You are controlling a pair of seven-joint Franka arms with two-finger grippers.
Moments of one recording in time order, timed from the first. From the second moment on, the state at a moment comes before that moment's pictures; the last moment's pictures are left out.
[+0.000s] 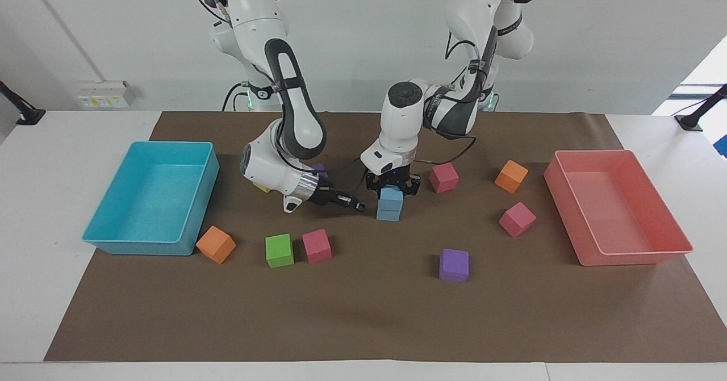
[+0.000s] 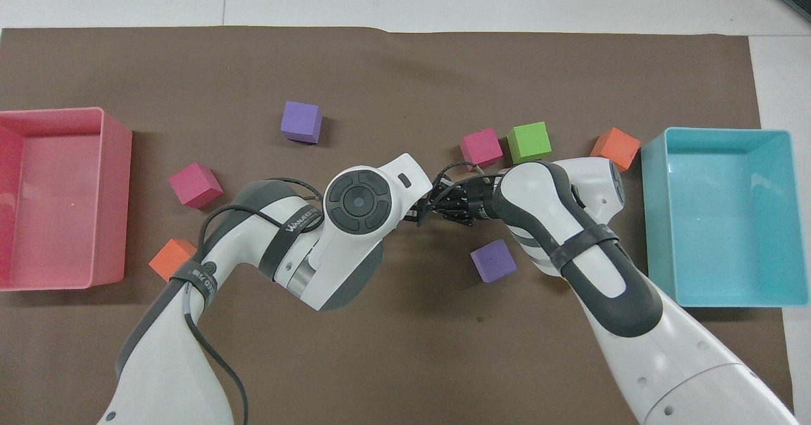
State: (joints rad) left arm -0.68 0.34 0.01 -1.83 0.04 2.28 -0.49; right arm 0.42 0.42 -0.08 -1.97 1.26 2.26 -0.02
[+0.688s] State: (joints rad) left arm -0.68 0.34 0.01 -1.83 0.04 2.28 -0.49; right arm 0.42 0.42 -0.08 -1.97 1.26 2.26 -0.02
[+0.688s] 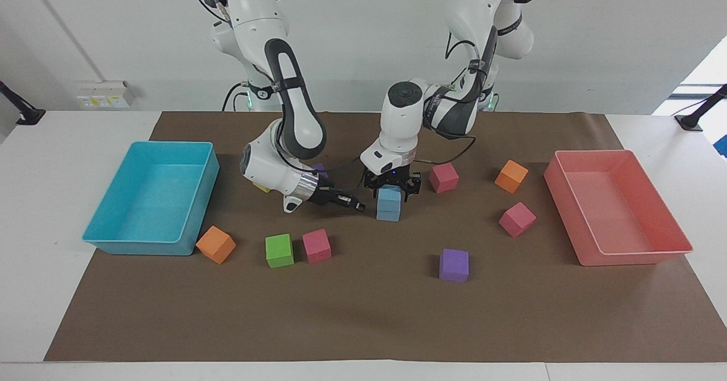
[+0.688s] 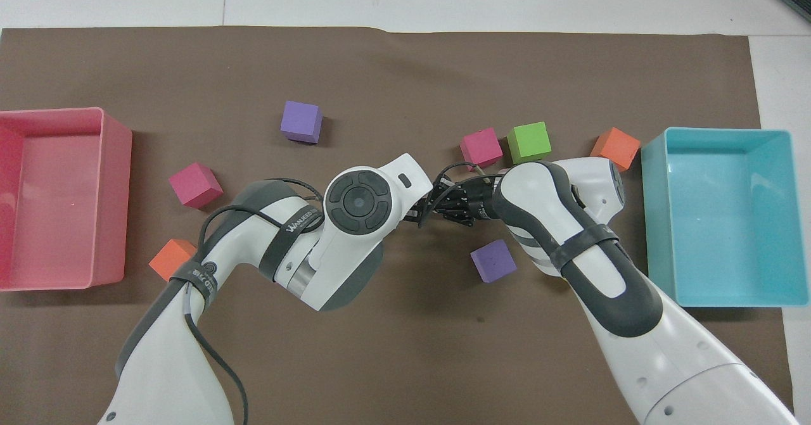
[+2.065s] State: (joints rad) left arm -0.39 0.01 0.04 -1.87 0.04 2.00 -0.14; right arm 0.39 0.31 -0.10 -1.92 0.68 2.28 -0.03
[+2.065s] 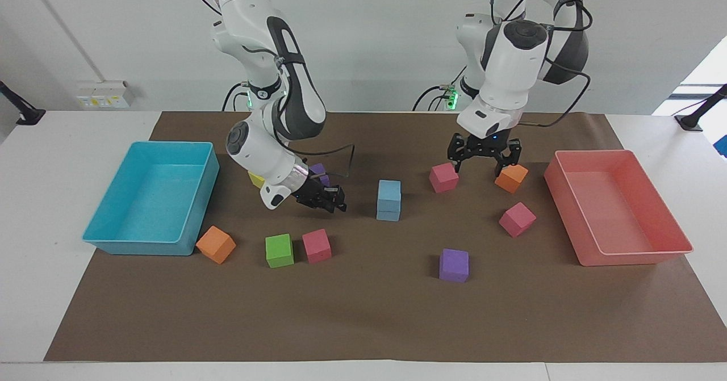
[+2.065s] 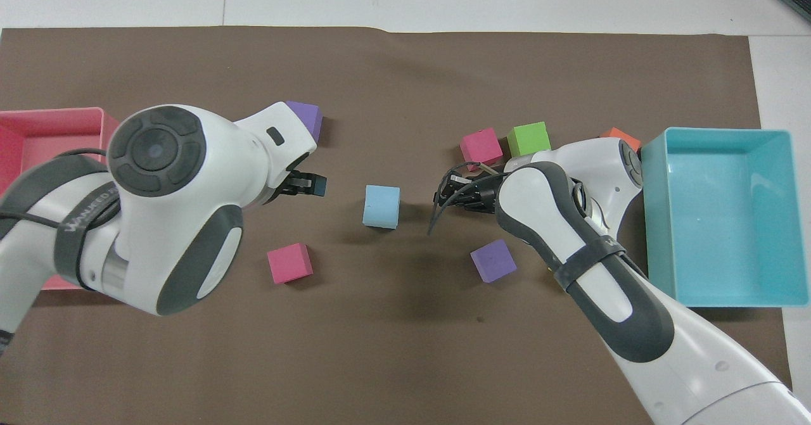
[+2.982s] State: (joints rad) left arm -0.11 0.00 0.04 -1.51 -0.04 1.57 0.13; right arm 0.20 0.12 -0.11 -1.78 0.15 1.88 -0.03
